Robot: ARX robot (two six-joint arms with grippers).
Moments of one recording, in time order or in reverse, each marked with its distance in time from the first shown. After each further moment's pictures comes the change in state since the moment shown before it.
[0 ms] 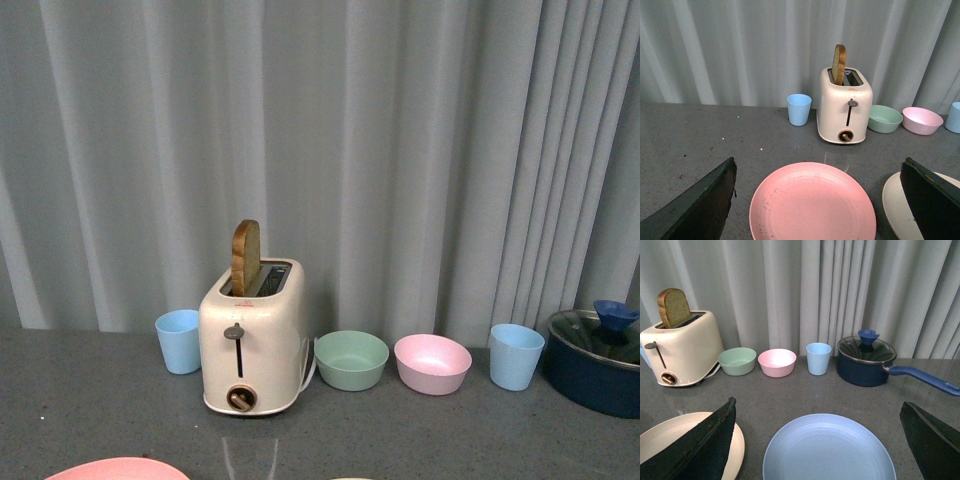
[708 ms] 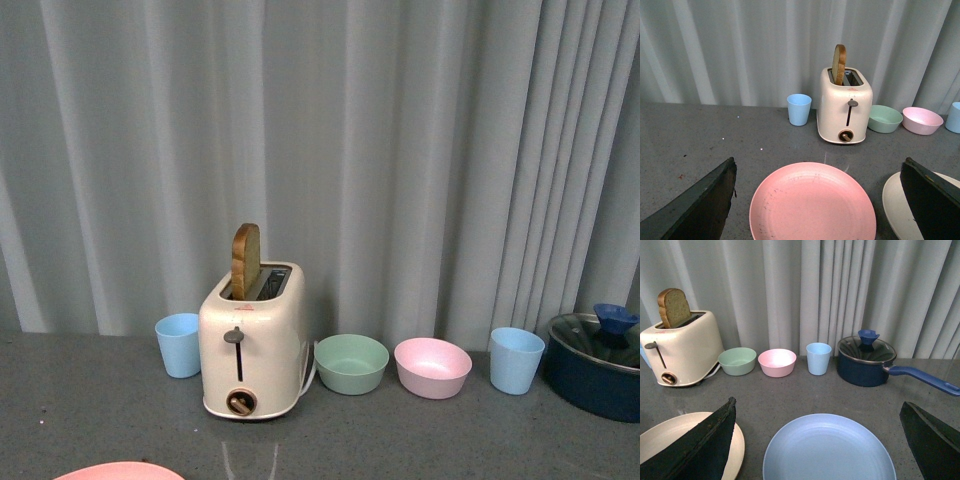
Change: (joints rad) left arm 0.000 0.000 0.000 0.000 0.000 0.000; right arm 0.000 0.000 0.000 0.000 0.000 0.000
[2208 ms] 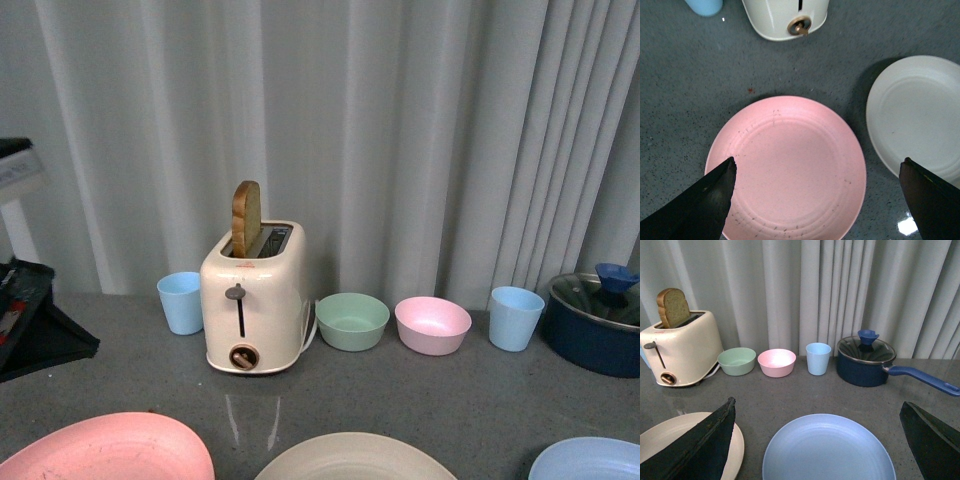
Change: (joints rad) left arm 0.044 1.524 0.969 -0.283 0.336 0.333; right arm 0.001 0.000 0.000 0.000 0.000 0.000
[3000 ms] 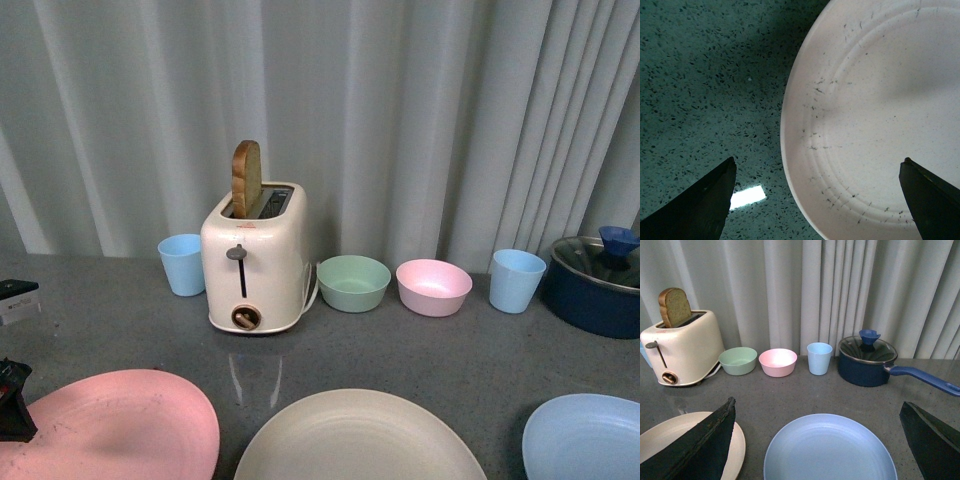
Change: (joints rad) left arm 0.197 0.594 0.329 -0.192 -0.096 0.230; right arm 0.000 0.000 0.000 0.000 0.000 0.000
